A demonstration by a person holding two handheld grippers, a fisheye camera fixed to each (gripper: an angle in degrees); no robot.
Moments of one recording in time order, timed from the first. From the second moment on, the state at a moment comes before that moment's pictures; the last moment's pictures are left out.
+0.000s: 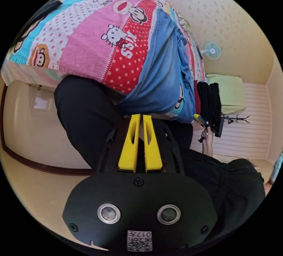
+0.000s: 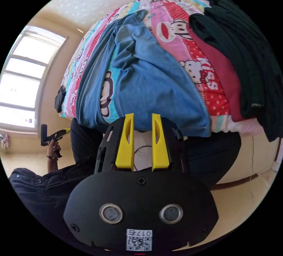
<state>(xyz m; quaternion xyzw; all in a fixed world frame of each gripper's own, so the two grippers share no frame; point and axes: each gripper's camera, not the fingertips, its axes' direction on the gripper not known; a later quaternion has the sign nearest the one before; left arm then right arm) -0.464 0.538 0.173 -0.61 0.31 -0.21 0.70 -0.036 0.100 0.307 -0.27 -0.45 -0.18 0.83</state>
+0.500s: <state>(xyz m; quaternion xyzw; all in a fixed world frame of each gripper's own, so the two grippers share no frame) -0.108 0.558 0.190 -0.69 0.42 0.10 0.58 0.002 0.071 0.410 -0.30 -0.40 -0.16 0.85</state>
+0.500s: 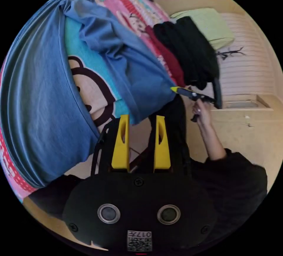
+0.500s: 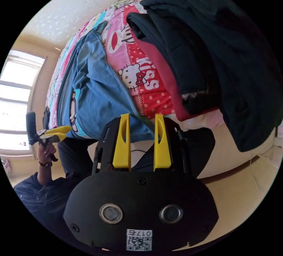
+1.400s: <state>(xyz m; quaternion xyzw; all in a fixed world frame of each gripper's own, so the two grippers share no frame) -0.237 0.514 0.106 -0.65 0.56 -0.13 0.49 0.067 0.056 0.408 -0.34 -0.70 -0.23 0.59</state>
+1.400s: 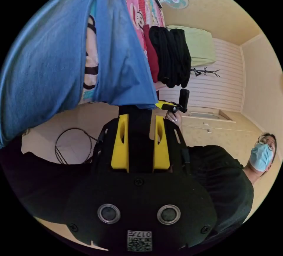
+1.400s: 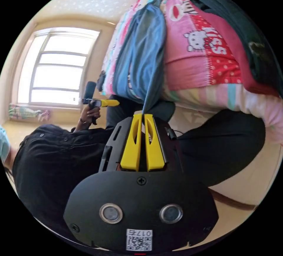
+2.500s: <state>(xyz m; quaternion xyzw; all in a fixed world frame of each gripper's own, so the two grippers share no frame) -0.411 0.471 0.117 -0.60 0.60 -0.29 0.45 -0.277 -0.281 0.421 -0.27 -0.58 -0.26 0.72</state>
